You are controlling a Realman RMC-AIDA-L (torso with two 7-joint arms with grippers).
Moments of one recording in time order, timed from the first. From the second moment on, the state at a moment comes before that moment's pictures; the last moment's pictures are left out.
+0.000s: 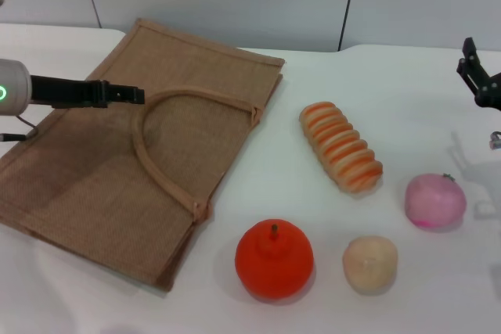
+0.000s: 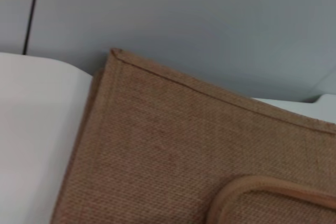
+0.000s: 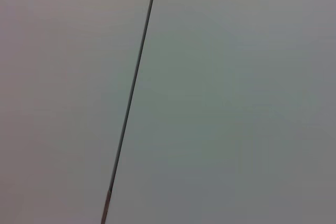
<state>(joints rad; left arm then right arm) -0.95 -2.02 2.86 -0.72 -0.09 1.29 -1.96 0.43 2.02 -2.48 -0.46 -2.00 1.14 2.81</state>
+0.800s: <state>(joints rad) -0.99 -2.01 2.86 -0.56 0.02 1.17 -1.95 0.43 2.02 -2.48 -0.46 -2.00 1.14 2.81</state>
